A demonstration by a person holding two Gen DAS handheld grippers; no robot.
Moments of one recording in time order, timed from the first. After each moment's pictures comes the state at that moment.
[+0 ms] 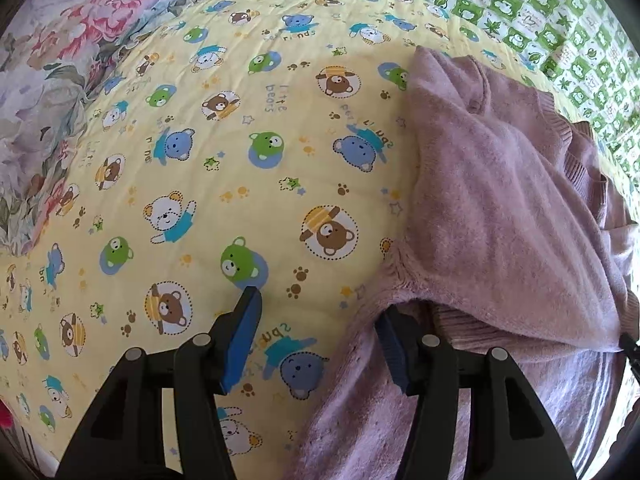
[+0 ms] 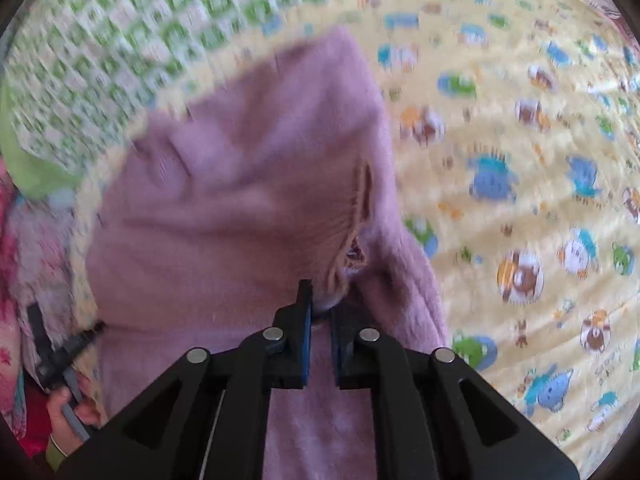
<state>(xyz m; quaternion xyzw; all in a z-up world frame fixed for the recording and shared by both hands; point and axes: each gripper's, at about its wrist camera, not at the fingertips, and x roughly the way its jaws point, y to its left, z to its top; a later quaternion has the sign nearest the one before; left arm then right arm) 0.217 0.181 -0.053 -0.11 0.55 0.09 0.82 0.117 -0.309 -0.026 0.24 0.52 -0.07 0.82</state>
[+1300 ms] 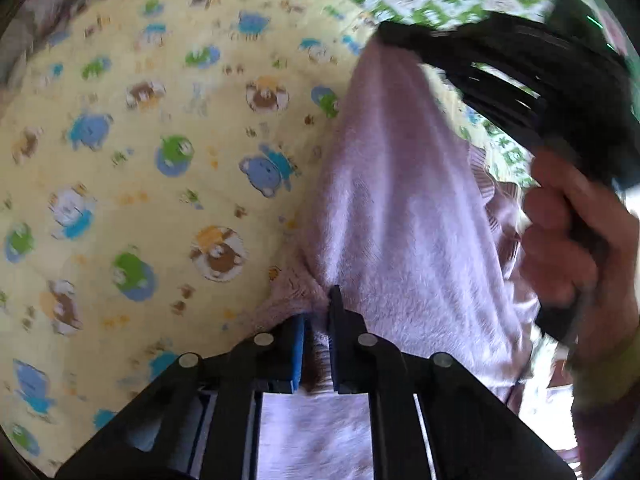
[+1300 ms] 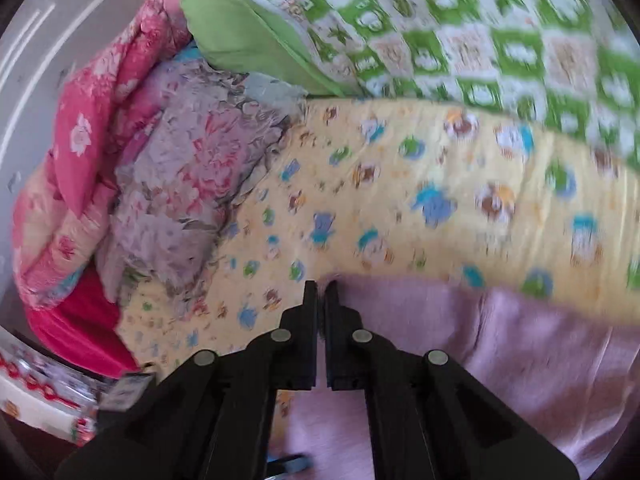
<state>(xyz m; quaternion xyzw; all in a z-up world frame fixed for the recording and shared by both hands) 0.207 0.202 -0.038 -0.27 0.51 -0.02 0.81 0.396 0.006 -0.014 0.08 0.50 0.35 0.79</state>
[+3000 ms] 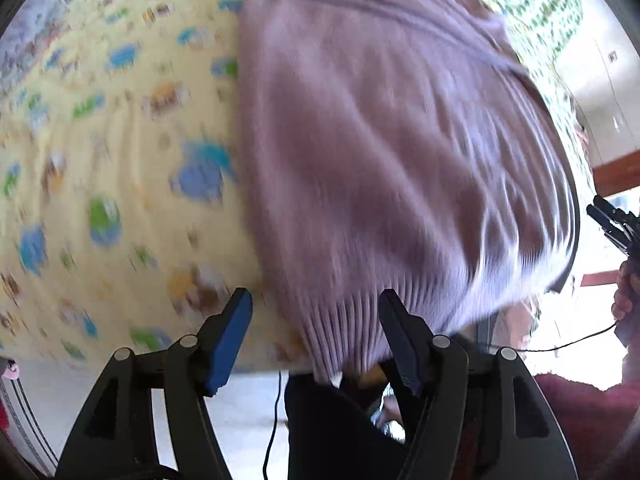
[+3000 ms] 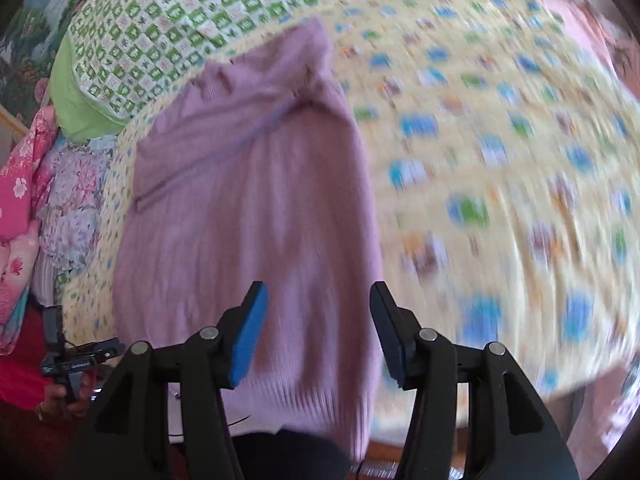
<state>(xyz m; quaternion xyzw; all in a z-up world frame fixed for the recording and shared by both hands) -0.088 0.180 -0.053 -0.07 0.65 -0.13 0.75 -0.110 -0.276 -0.005 0.25 0.50 -0.04 0.83</state>
